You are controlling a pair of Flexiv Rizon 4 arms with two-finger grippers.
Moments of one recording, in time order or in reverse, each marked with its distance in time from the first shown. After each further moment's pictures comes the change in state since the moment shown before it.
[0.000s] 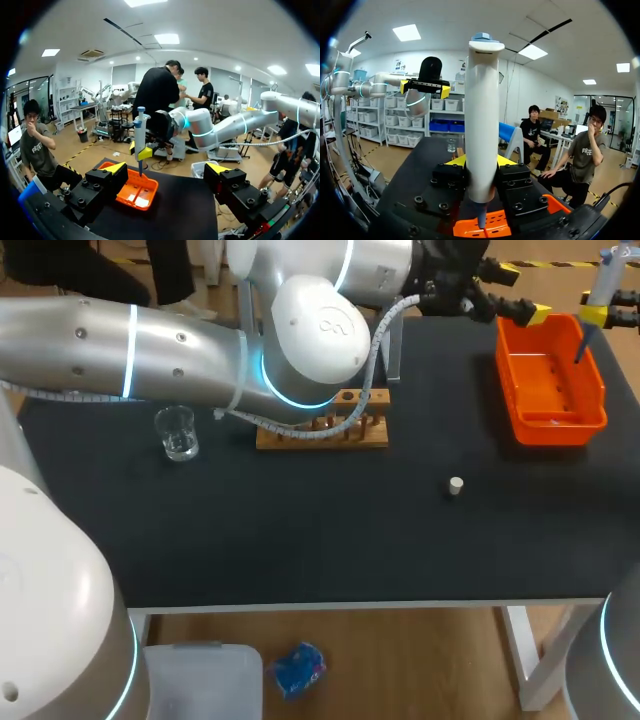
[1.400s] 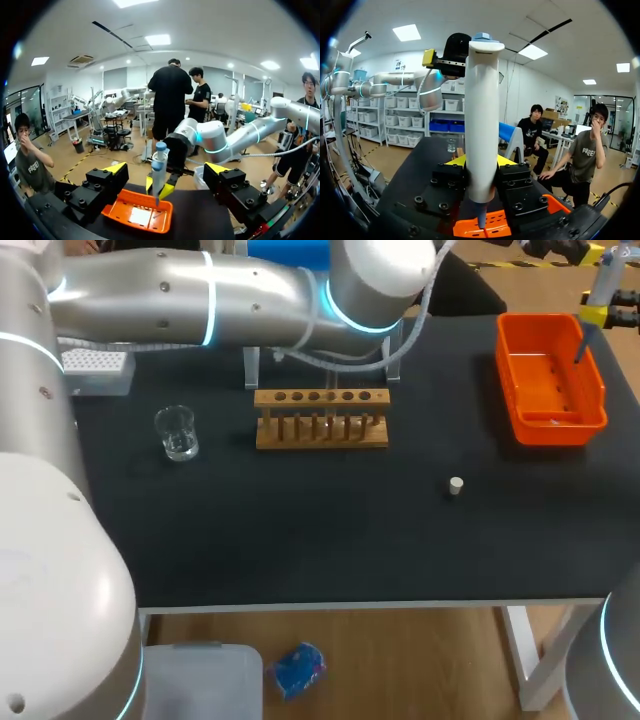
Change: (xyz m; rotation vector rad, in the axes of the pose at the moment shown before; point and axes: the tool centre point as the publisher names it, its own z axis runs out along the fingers) left arm -0.053 -0.068 0.068 0.005 0.053 0.073; right arm 0.000 0.000 0.000 0.000 0.000 0.000
